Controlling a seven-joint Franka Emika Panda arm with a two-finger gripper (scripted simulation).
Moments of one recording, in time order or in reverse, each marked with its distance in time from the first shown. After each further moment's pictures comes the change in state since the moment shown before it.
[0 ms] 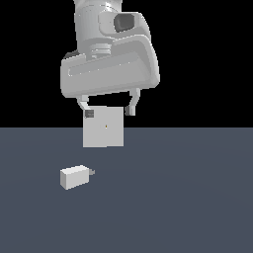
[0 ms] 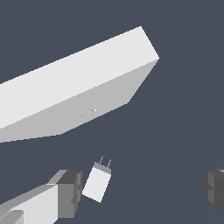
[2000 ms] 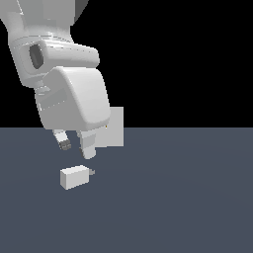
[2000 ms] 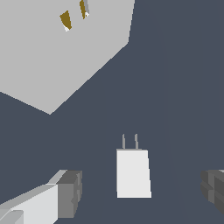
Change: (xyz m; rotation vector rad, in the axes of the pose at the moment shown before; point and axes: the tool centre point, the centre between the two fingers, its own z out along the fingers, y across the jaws) arm -0.054 -0.042 0.058 -0.067 0.127 0.390
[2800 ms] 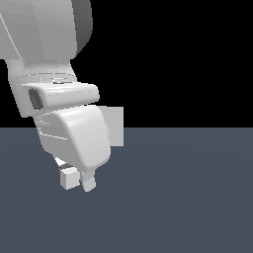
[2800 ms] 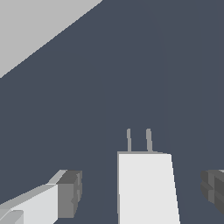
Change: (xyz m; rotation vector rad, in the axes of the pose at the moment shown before) arm -0.013 0.001 0.045 -0.002 -0.001 0.003
